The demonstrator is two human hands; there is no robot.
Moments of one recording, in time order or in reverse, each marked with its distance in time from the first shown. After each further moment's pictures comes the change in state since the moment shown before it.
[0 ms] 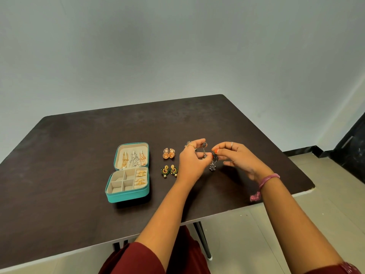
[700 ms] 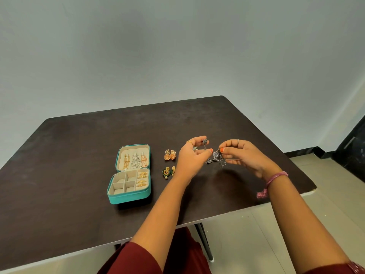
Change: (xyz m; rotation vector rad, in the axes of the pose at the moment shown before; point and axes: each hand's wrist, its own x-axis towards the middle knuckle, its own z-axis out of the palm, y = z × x) left_hand 0.005 0.015 -0.011 -0.184 -0.058 -0.101; right_hand 0.003 -0.002 -0.018 0.041 -0.025 -0.028
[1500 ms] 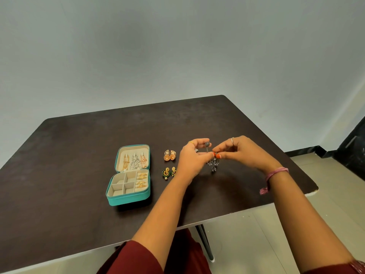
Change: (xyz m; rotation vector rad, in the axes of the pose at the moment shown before) left_hand 0.006 0.000 0.002 0.026 -0.042 -0.019; right_hand 0.002 -0.019 -0.002 -0.531 -0.083 -0.249
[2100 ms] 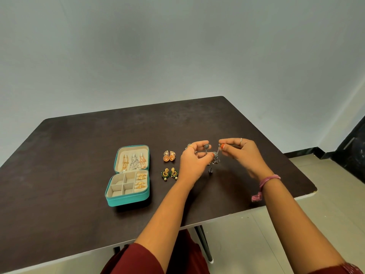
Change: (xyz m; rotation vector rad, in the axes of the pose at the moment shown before) left_hand -0.003 -0.009 0.009 -0.079 0.072 0.008; right_hand 0.004 0.020 0.024 0.573 0.364 0.129
